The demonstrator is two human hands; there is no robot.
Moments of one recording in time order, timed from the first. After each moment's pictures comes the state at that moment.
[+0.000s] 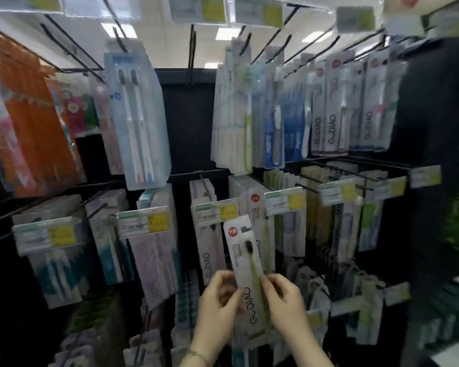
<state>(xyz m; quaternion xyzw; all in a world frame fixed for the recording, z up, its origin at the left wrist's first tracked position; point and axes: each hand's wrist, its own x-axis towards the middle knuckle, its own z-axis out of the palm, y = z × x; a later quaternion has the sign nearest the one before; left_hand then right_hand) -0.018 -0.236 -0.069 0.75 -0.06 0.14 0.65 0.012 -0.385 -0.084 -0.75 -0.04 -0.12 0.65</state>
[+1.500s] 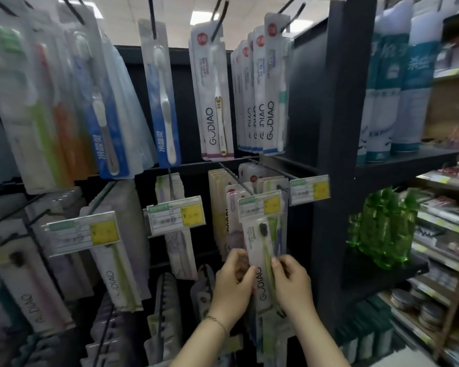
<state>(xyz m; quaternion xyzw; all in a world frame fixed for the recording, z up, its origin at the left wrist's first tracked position) 0.133 -0.535 -0.070 0.77 -0.14 0.15 0.61 0.135 -0.673 -0.076 -0.78 0.01 -0.20 0.60</state>
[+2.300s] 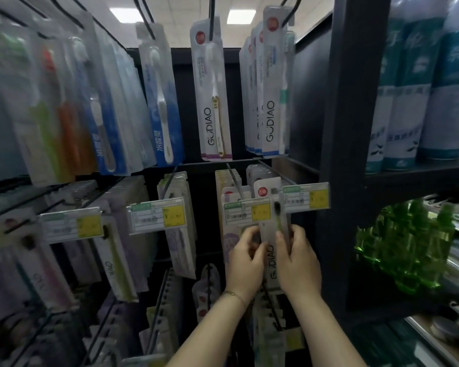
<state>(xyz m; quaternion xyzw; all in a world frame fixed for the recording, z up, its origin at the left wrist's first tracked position) 0.166 -0.588 -0.035 0.76 -0.12 0.27 0.58 0.164 -0.700 -0.028 -0.84 -0.04 -0.25 0.47</state>
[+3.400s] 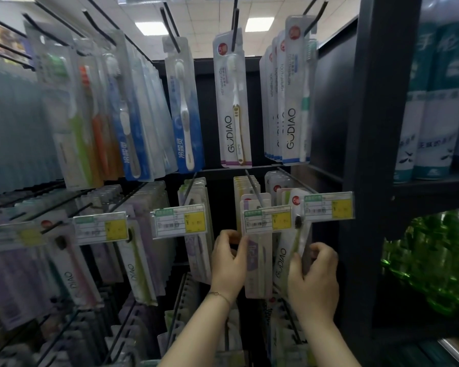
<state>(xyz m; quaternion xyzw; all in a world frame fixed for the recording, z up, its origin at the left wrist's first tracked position) 0.167 -0.529 -0.028 0.77 0.02 0.32 0.55 0.152 -0.683 -0.037 -0.79 -0.01 -0.35 0.50</state>
